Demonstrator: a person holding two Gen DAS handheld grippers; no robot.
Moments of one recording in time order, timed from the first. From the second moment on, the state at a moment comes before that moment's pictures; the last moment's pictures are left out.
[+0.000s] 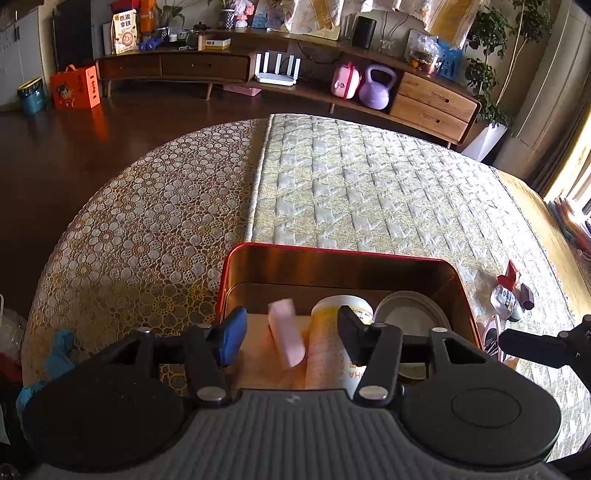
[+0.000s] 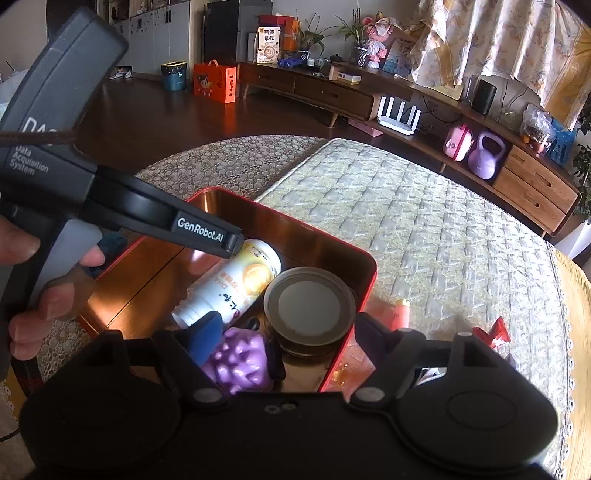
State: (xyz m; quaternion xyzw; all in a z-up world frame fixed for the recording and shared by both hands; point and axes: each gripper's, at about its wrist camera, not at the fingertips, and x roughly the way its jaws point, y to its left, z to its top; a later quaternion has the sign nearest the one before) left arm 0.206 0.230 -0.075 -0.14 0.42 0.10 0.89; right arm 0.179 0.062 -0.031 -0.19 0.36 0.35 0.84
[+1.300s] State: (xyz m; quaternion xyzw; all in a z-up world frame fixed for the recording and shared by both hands) left arm 0.156 0.132 -0.019 -0.09 0.38 0.03 0.92; right arm 0.178 -0.134 0.016 0.01 0.38 0.25 0.89
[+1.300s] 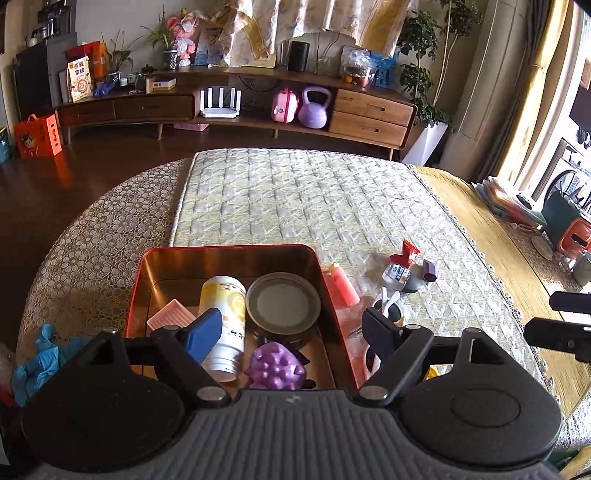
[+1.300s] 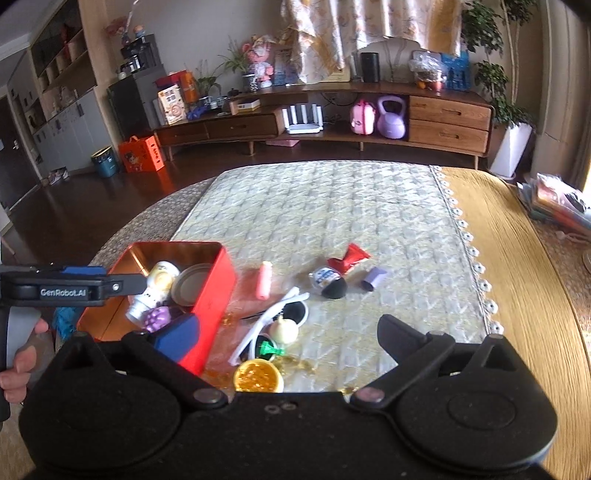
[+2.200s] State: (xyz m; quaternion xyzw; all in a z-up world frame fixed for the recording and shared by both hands) left arm 0.265 0.044 -0.044 -0.04 0.40 -0.01 0.92; right arm 0.257 -0.168 -0.045 -0.06 0.39 0.25 0.89
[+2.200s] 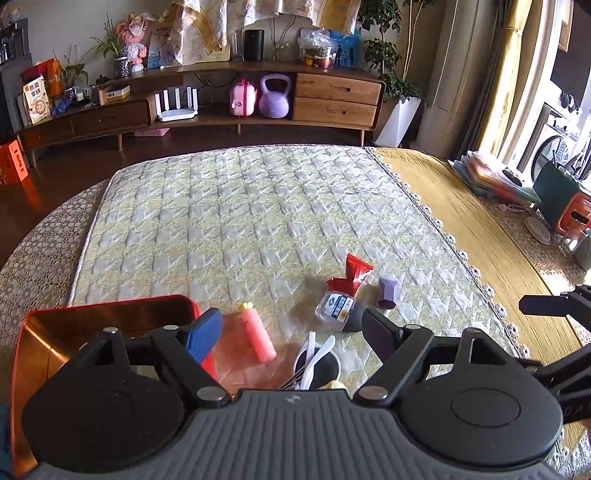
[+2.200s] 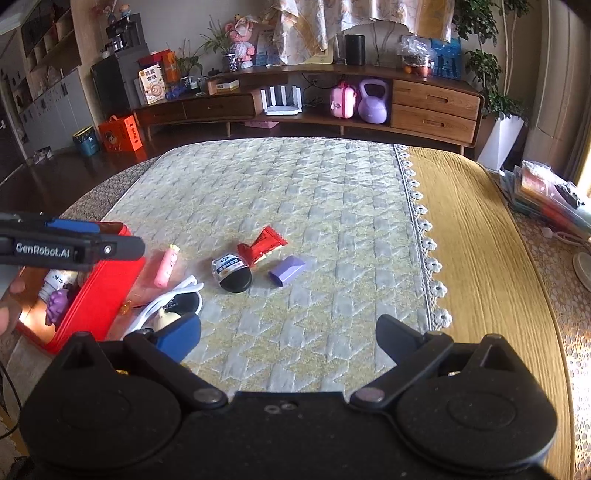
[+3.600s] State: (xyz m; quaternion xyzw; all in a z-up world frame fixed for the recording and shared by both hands) left arm 0.377 0.008 -0.114 -0.04 0.46 -0.04 0.89; right arm 0.325 -0.131 -0.104 -0.11 0.36 0.31 0.87
